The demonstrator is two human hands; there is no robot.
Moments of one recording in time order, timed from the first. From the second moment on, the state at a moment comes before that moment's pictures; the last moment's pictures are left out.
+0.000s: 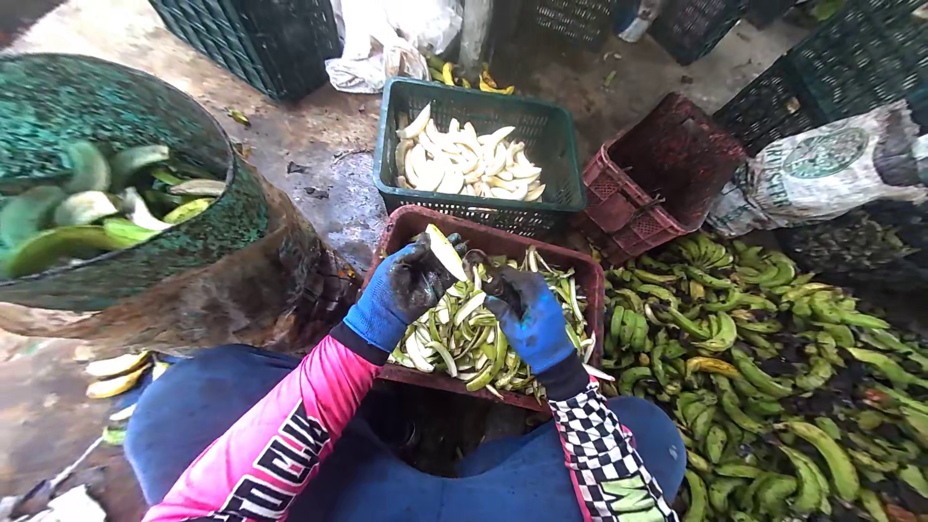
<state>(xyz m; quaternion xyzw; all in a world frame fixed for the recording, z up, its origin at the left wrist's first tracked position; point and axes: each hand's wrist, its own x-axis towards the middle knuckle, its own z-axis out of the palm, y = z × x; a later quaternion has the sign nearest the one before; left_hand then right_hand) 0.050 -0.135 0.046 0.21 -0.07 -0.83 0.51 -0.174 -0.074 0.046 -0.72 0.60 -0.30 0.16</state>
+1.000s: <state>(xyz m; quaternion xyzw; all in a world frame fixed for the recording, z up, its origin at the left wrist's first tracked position) 0.053 -0.117 0.052 0.13 -0.39 -0.86 0.30 -0.212 -0.098 0.066 -0.61 0.69 -0.19 0.35</state>
